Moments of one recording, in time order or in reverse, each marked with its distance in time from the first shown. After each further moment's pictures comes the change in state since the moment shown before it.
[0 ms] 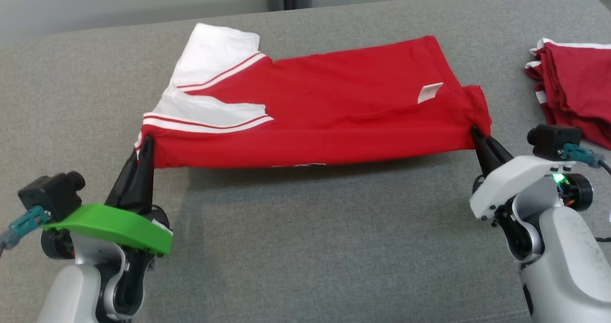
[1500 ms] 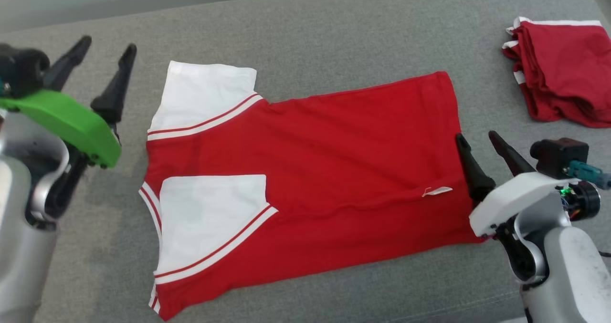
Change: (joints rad) left arm -0.363 0.245 -0.117 0.046 0.114 -0.055 0.235; right arm 0.161 0.005 0.007 -0.284 -0.029 0.000 0.070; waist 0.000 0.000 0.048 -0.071
